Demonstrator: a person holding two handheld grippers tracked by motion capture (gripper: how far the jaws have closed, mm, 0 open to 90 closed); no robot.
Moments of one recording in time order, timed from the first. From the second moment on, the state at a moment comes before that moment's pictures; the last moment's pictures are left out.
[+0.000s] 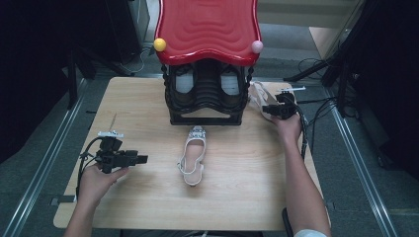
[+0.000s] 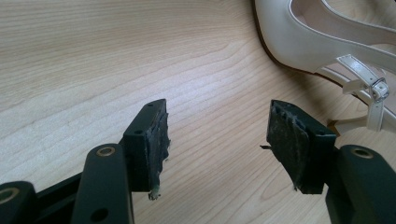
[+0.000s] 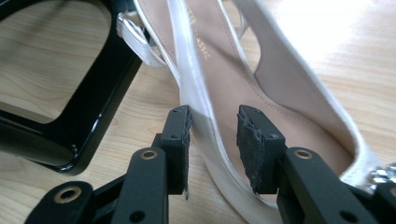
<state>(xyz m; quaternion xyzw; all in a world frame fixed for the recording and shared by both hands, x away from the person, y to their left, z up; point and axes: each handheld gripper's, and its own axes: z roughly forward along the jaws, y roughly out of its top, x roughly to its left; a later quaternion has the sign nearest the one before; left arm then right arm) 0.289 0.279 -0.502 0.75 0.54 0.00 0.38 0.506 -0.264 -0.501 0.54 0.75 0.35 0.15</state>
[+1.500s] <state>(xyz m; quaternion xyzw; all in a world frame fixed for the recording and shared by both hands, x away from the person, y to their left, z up) 0.323 0.247 -0.503 0.78 0.49 -0.02 0.38 0.436 -0.266 -0.468 0.53 0.75 0.38 0.12</state>
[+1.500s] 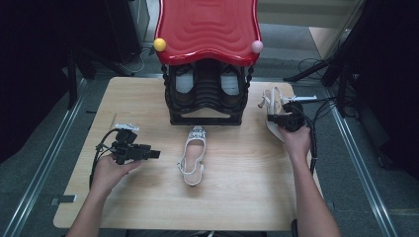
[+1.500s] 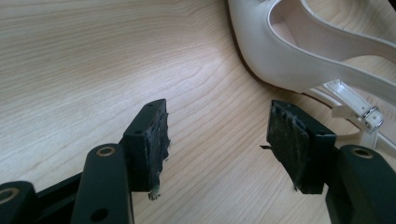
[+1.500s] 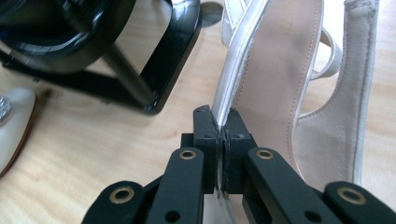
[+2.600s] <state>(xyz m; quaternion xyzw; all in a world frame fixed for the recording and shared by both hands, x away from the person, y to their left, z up) 0.341 0.226 -0.502 0.79 0.47 -0.04 0.38 0.312 -0.201 -0.471 0.44 0.81 0.37 0.09</state>
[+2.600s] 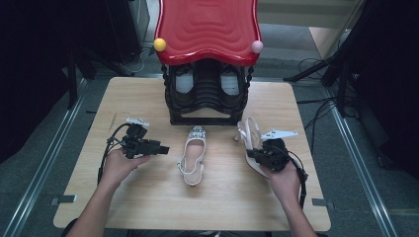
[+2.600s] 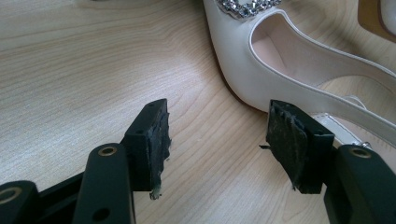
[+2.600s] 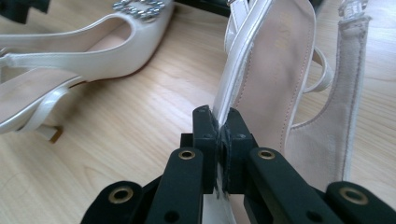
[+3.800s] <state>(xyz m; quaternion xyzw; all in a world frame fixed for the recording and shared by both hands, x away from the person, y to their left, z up) 0.341 0.231 -0.500 0.79 0.47 -0.03 0.38 0.282 -0.153 -0.488 0.38 0.84 0.40 0.04</state>
